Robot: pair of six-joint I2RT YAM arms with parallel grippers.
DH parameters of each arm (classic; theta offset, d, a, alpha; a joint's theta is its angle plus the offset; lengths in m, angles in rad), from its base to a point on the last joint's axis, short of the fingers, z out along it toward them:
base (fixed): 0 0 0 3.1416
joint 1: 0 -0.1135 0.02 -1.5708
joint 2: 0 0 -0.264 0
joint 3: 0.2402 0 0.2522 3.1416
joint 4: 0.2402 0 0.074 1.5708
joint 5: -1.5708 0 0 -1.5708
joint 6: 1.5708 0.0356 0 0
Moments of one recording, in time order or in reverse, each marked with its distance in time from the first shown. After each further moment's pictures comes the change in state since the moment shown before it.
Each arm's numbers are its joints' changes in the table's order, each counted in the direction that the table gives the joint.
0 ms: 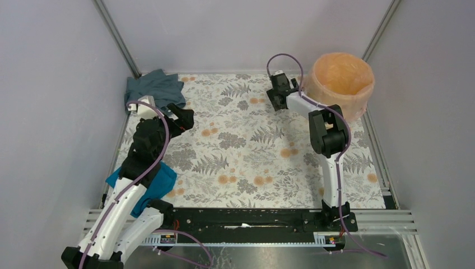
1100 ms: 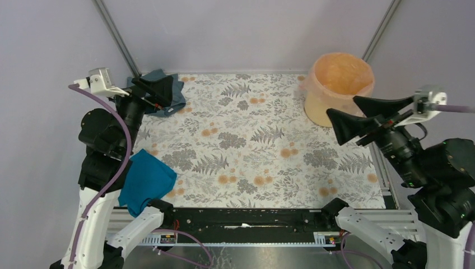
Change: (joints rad) left arm 0.000 -0.079 0.550 0.125 -0.059 0.143; right arm -0.253 1.518 -0.117 0.412 0.491 0.407
